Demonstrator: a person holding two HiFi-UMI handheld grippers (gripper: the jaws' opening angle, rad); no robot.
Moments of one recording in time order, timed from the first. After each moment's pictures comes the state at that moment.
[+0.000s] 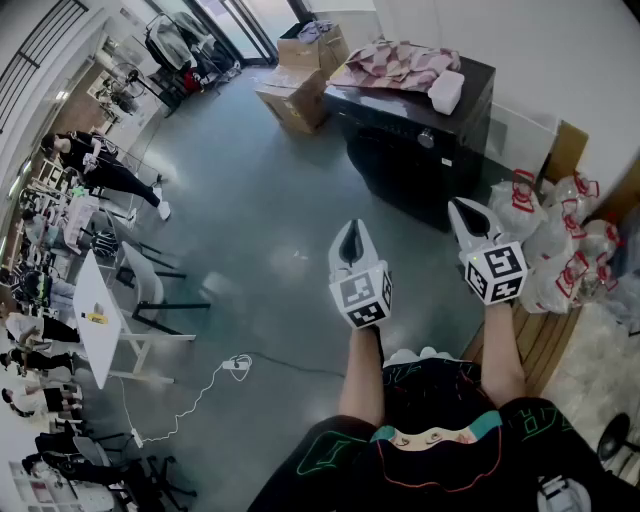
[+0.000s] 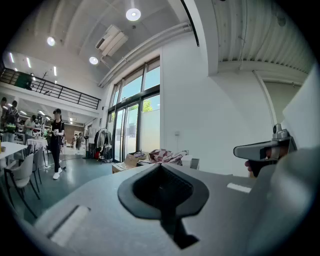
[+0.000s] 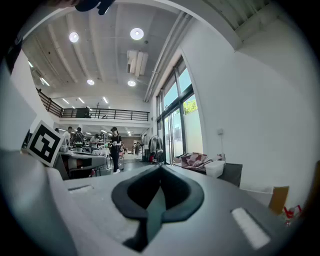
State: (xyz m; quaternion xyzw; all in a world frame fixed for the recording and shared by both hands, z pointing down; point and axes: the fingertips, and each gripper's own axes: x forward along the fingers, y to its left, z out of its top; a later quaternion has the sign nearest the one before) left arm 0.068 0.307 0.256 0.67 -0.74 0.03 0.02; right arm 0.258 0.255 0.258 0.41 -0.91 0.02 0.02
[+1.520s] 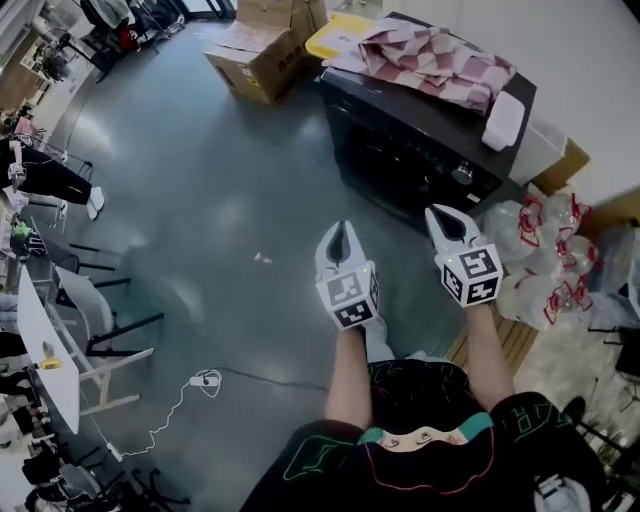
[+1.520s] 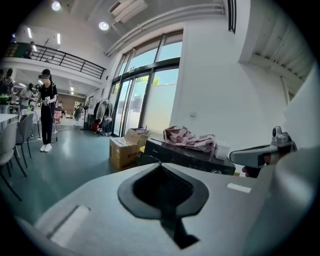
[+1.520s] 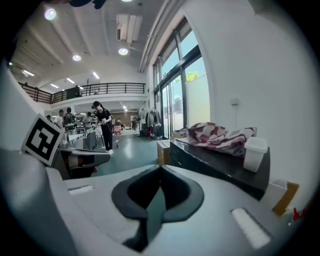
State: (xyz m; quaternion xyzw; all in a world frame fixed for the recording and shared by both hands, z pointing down) left arm -0.115 0.072 0.385 0.67 -0.72 0.05 0.18; right arm 0.056 0.030 0.371 0.41 -0.89 0.09 0.17
